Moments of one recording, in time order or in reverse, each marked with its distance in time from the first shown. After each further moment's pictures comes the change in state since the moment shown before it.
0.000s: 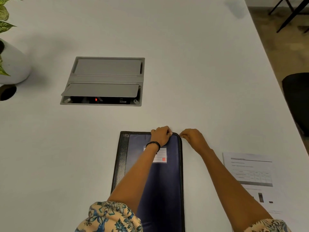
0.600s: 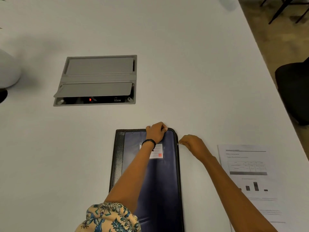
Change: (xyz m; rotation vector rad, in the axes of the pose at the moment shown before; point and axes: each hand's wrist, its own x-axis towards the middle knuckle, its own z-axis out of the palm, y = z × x) left_hand -0.009 0.015 0.011 -0.114 0.027 -0.001; right_hand -0.061 0.001 -0.011 0.010 -0.155 0.179
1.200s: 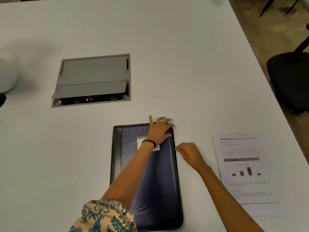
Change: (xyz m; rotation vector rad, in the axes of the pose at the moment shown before) left_hand -0.023 0.001 0.003 0.579 -0.083 0.373; right_hand -0.035 0.014 0.056 0.083 0.177 -0.184
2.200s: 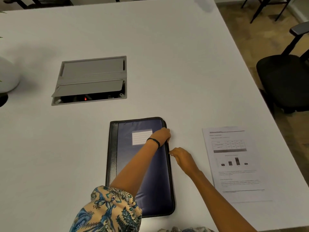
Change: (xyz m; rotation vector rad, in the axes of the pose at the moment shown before) left_hand -0.021 0.053 0.000 0.198 -0.288 0.164; right_hand -0.047 0.010 0.030 -0.012 -0.072 0.059
